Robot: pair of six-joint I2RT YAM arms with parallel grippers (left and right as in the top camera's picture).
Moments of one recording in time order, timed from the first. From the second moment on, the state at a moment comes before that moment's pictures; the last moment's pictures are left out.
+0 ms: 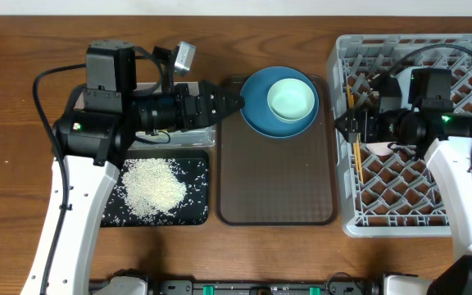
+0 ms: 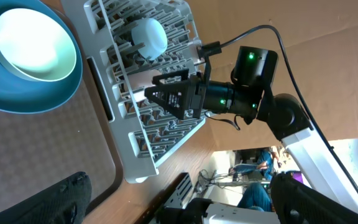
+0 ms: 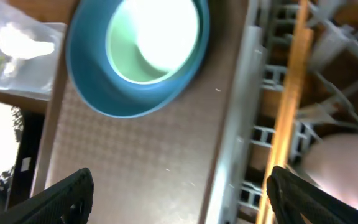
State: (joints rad) left arm -0.14 1.34 1.40 -0.79 1.03 -0.49; right arm -0.03 1.48 1.15 -0.75 -0.47 -0.04
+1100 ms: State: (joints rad) left arm -0.14 1.34 1.40 -0.76 0.99 -0.49; right arm 0.14 1.48 1.15 -0.71 -0.16 -0.05
